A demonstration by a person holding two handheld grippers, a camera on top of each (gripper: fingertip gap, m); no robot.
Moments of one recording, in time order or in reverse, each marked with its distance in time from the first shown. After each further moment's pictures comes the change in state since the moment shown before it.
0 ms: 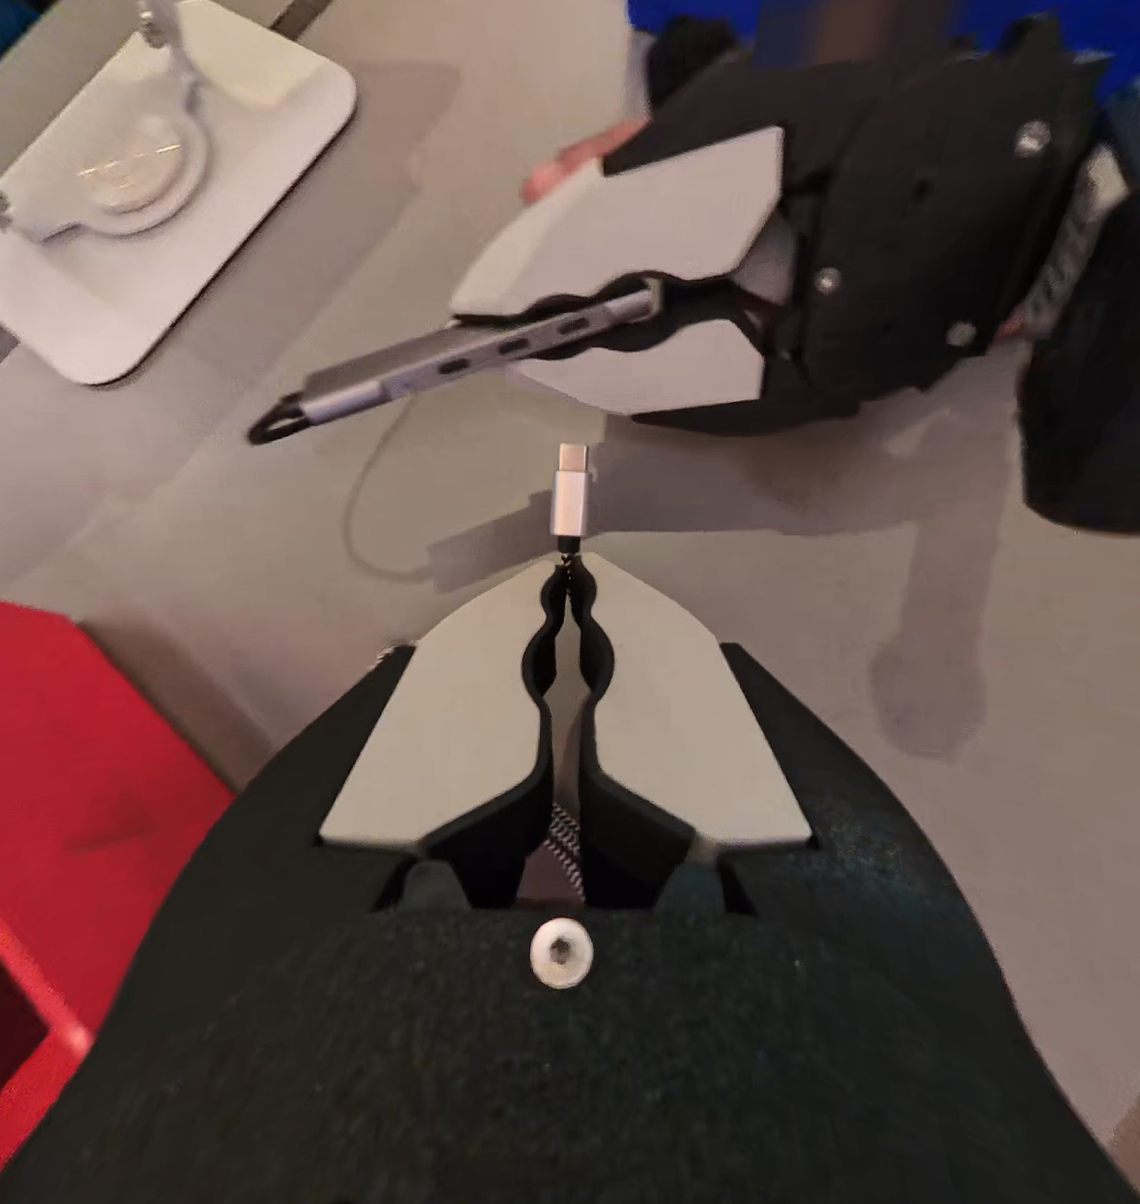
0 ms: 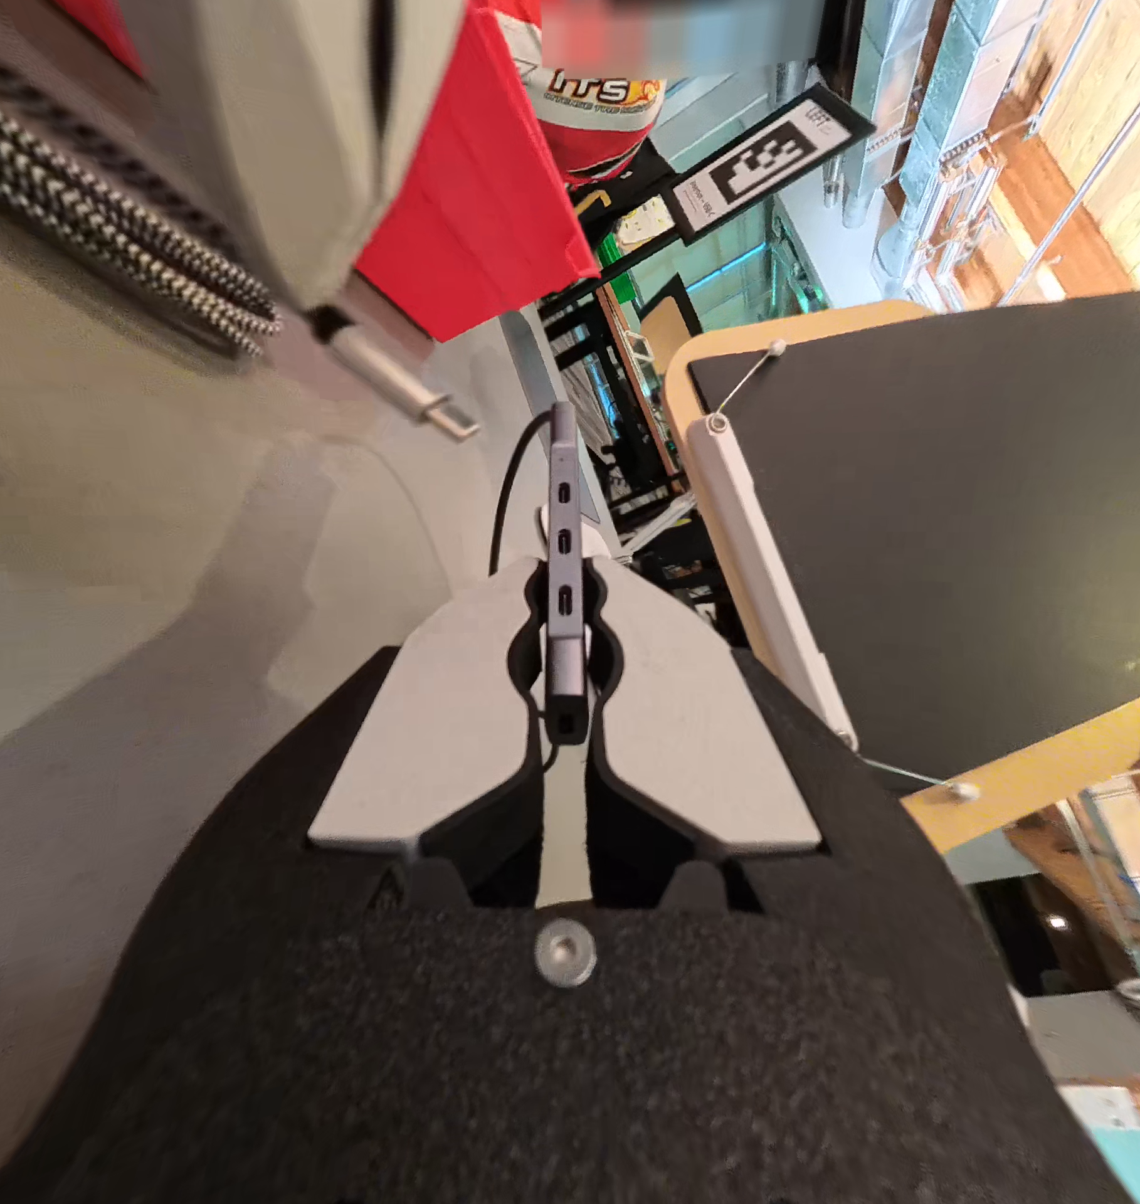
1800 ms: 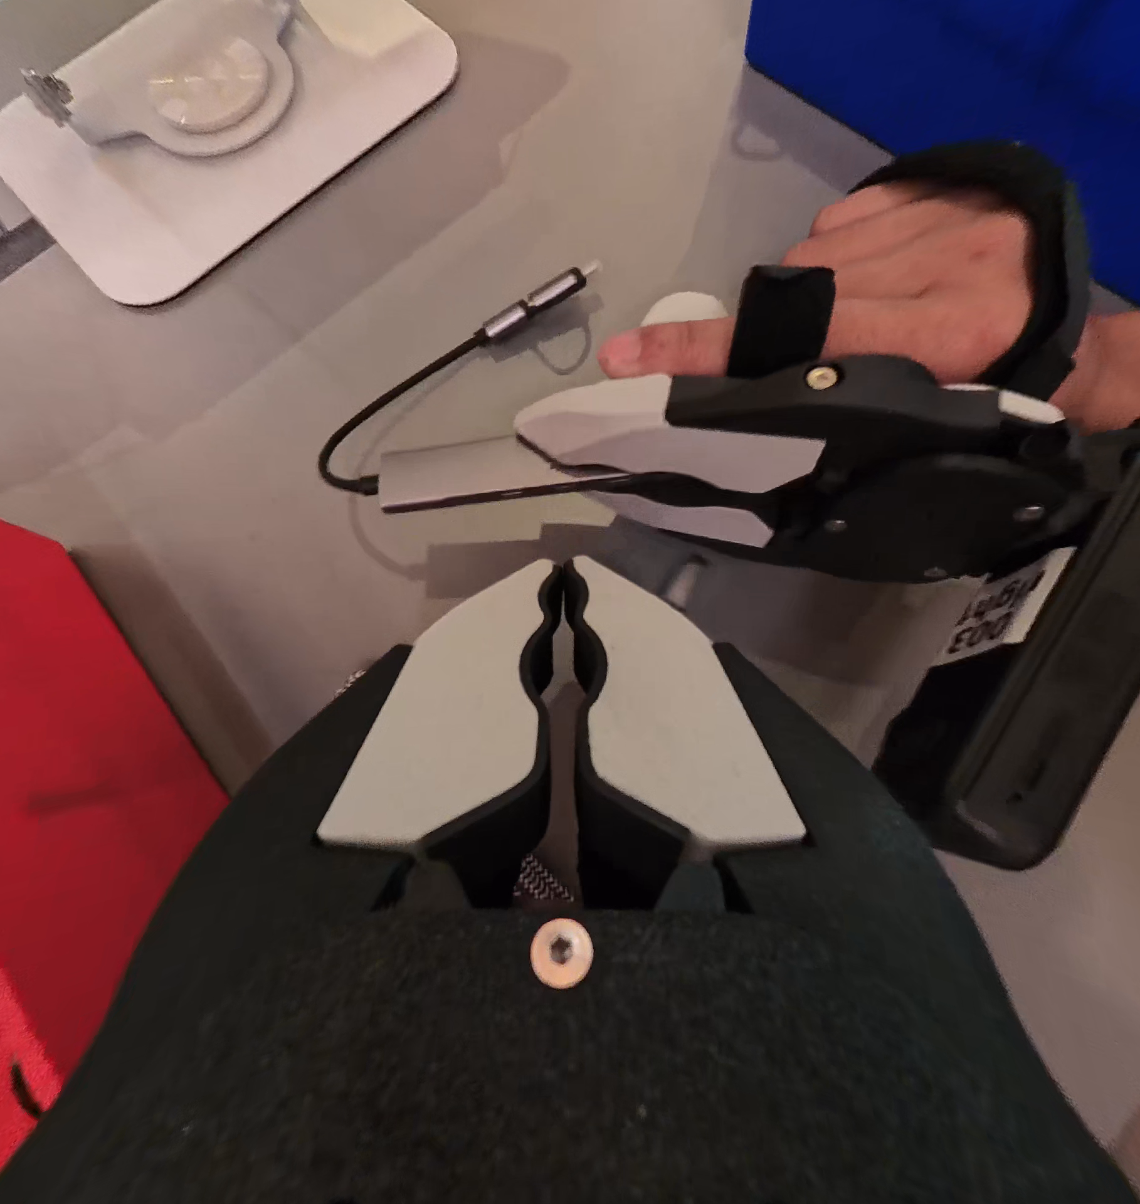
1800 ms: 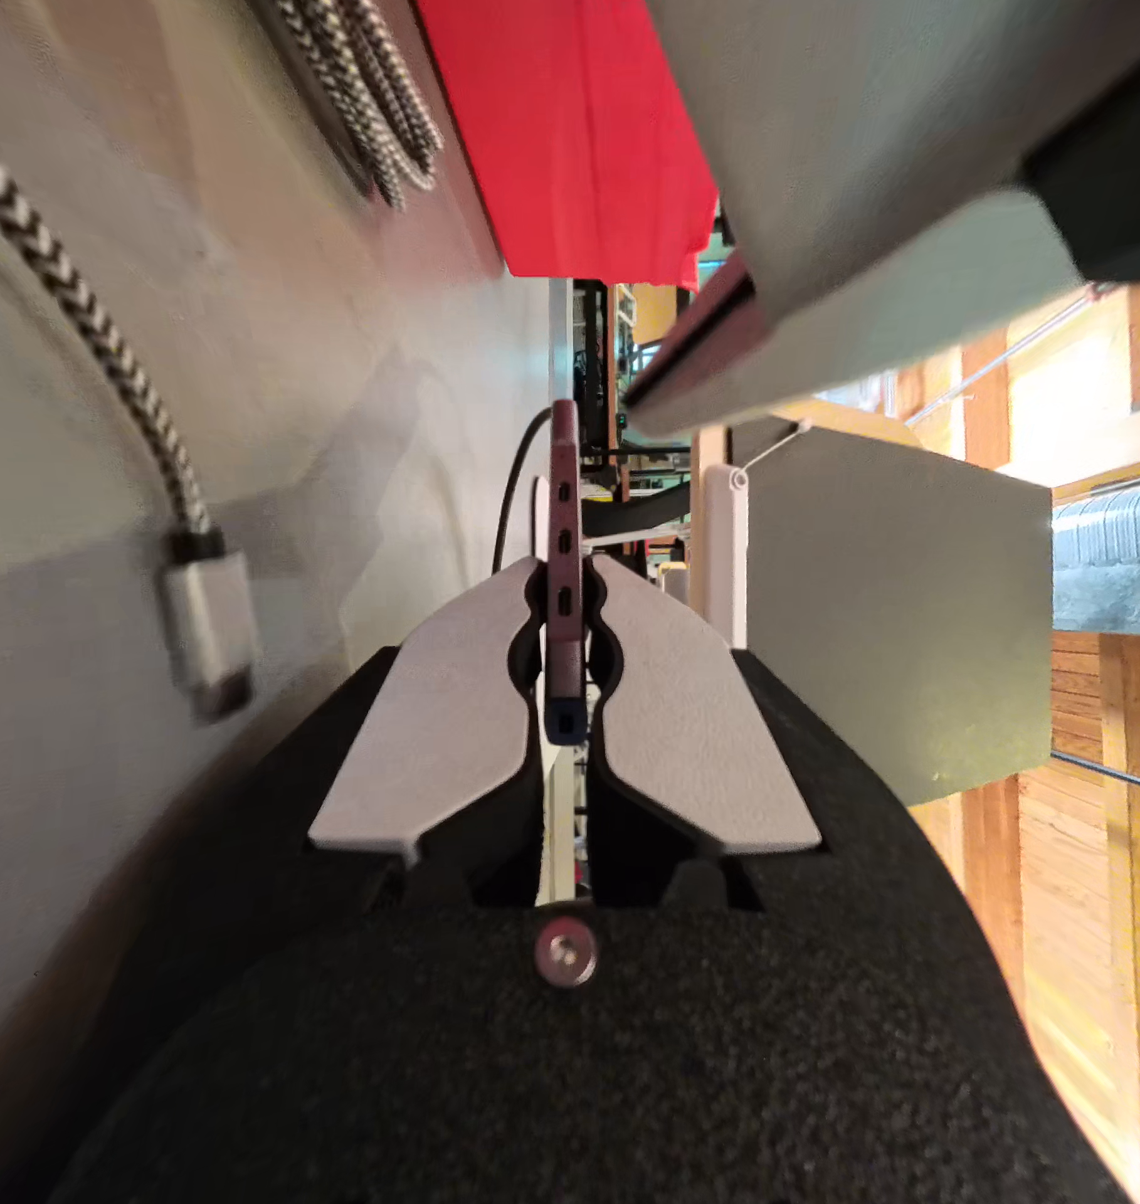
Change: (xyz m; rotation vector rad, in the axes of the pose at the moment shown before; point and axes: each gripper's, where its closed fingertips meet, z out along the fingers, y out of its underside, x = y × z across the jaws) left arm -0.012 -0.004 0.005 -0.001 -0.066 -0.181; right arm -0.029 -0.007 0.010 -0.115 0.007 -0.397
